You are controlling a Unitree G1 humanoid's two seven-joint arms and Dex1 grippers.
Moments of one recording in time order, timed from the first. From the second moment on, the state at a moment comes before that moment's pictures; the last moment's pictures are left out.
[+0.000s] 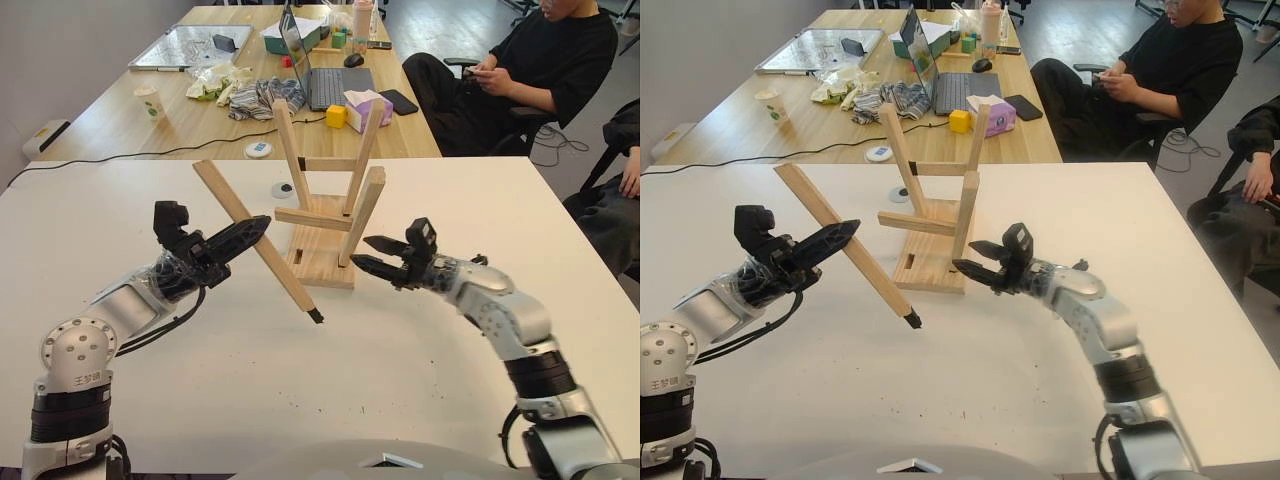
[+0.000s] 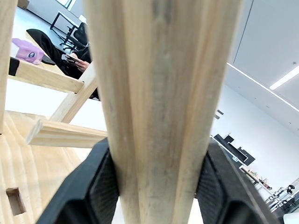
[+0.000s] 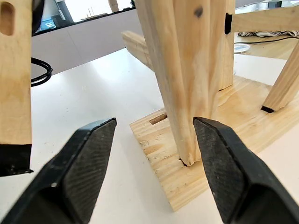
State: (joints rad) left arm -0.08 0.62 0.27 -0.25 -1.40 0.83 -0.57; right arm -0.29 -0.36 0.18 0.05 0.50 0.41 0.73
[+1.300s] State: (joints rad) left arm -0.04 0.45 0.27 -0.09 -0.94 0.48 -0.92; right arm -0.32 -0.41 0.04 0.20 0.50 0.47 1.11
